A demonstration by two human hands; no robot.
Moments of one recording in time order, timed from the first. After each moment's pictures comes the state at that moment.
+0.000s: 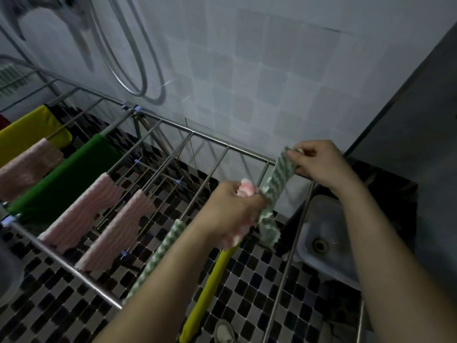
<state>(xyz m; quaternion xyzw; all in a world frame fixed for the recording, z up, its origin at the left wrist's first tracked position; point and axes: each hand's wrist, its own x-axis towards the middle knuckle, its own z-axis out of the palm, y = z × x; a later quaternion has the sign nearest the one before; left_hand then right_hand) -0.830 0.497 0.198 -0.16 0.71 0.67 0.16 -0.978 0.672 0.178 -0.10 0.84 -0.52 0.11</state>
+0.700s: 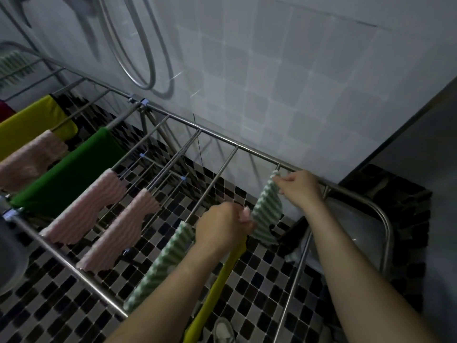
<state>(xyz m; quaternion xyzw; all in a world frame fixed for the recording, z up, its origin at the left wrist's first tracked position) -0.835 0.483 0.124 -0.16 0.94 0.31 0.08 -0.970 0.629 0.110 0.01 0.93 -0.35 0.14</state>
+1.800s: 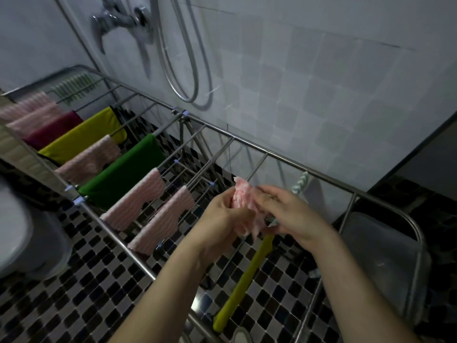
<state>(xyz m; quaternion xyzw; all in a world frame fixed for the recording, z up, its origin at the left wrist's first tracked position) -0.782 0.440 0.186 -0.16 0.51 0.84 0.09 -0.863 0.585 0.192 -0.13 0.70 -0.58 0.39</state>
